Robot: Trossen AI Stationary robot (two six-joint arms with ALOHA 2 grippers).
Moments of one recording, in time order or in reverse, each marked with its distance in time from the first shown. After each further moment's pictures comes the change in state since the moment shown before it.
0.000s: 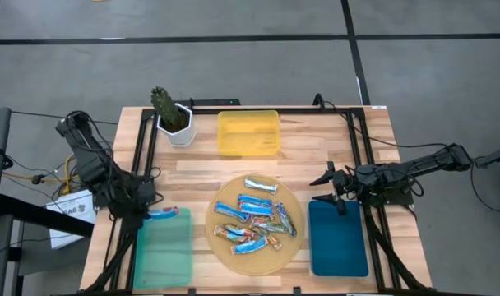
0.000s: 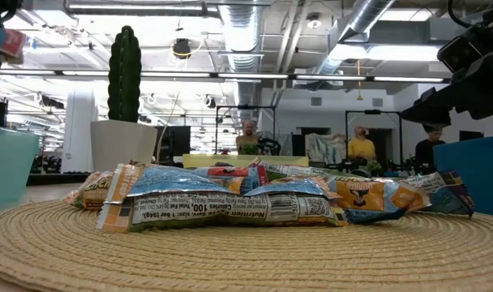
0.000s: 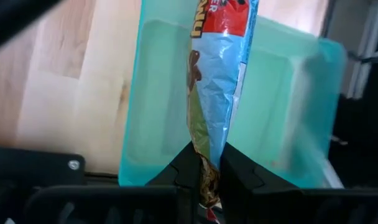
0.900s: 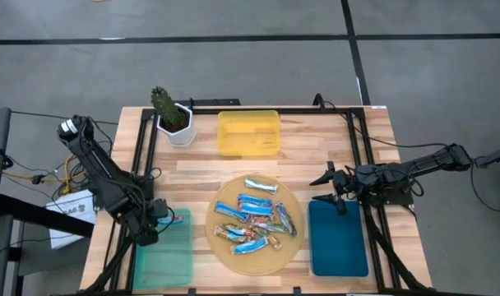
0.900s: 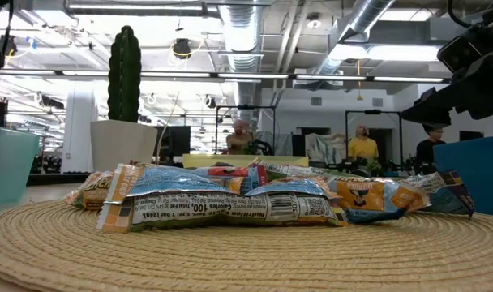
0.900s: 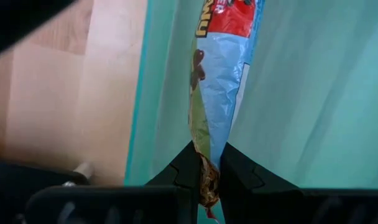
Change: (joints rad) left arm -0.074 0.328 -0.210 0.229 -0.035 -0.076; right arm 0.000 0.000 0.000 0.000 0.000 0.000
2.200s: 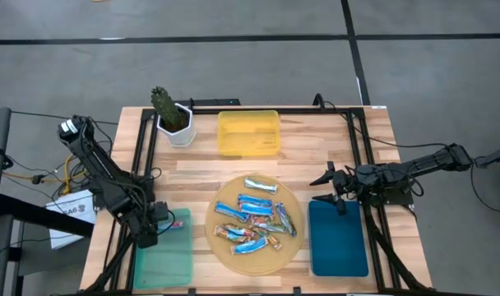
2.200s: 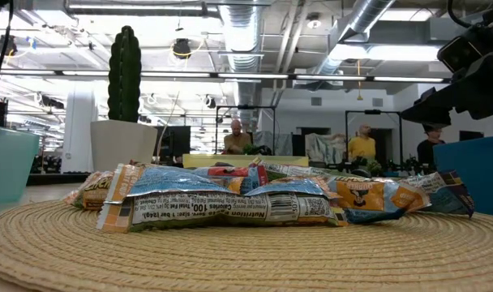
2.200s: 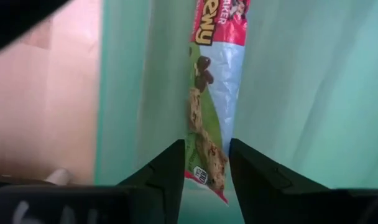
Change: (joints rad) left arm 0.000 -0.001 -0.037 0.090 0.057 0.037; right arm 0.000 0.000 0.000 0.000 0.000 0.000
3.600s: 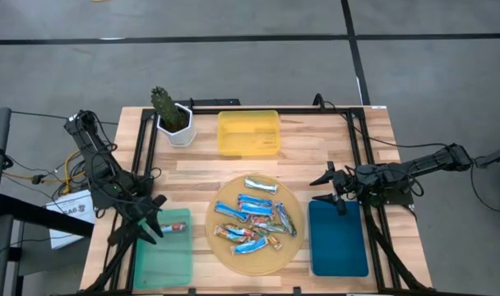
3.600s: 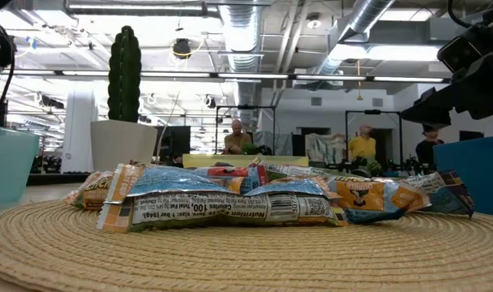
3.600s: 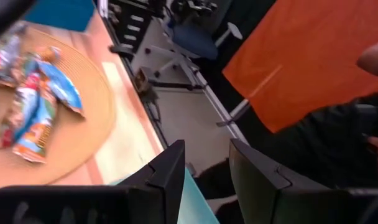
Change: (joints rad) left arm 0.000 -0.500 0.000 0.573 -0.147 0.571; right arm 0.000 0.000 0.000 0.000 0.000 0.000
